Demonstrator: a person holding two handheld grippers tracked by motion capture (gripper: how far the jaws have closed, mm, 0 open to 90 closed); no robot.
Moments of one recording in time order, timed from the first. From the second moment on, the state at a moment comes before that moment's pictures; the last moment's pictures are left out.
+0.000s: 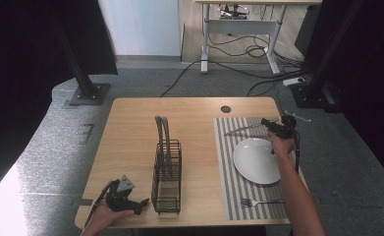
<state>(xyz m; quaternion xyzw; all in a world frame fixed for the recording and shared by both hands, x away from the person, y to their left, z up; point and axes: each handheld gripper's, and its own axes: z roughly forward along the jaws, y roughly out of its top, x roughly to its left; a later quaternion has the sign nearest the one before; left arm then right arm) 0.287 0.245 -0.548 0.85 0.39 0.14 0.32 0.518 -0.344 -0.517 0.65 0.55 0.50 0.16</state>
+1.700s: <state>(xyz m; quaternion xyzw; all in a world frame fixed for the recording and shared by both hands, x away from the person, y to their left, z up) 0.287 0.245 -0.548 0.85 0.39 0.14 0.32 0.527 -0.353 -0.548 0.73 0.52 0.44 0.10</state>
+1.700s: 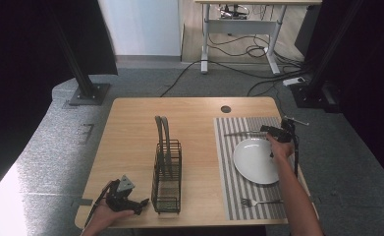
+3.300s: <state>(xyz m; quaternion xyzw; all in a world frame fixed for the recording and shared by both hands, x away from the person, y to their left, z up) 0.288 0.245 -0.548 0.85 0.39 0.14 0.32 0.541 -0.319 -0.506 0.66 0.64 0.36 0.18</state>
